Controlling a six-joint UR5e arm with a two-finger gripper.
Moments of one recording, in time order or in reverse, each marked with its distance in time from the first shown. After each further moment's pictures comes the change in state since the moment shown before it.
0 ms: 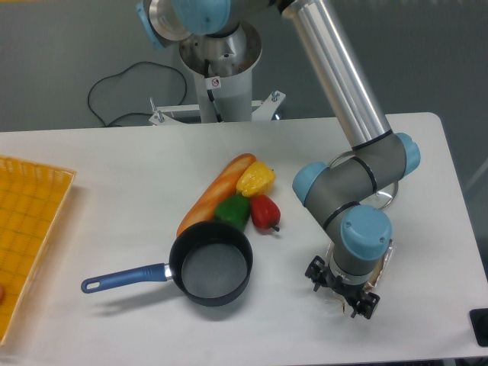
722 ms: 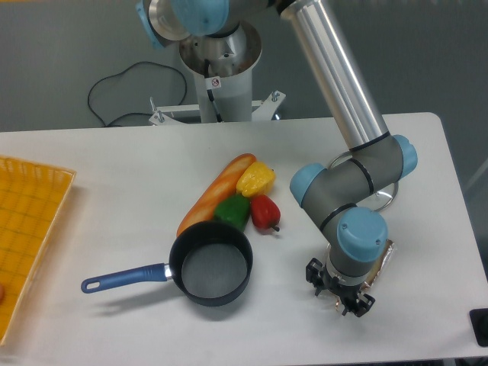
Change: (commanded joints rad) arm -0.003 0.002 -0.005 0.000 0.000 0.000
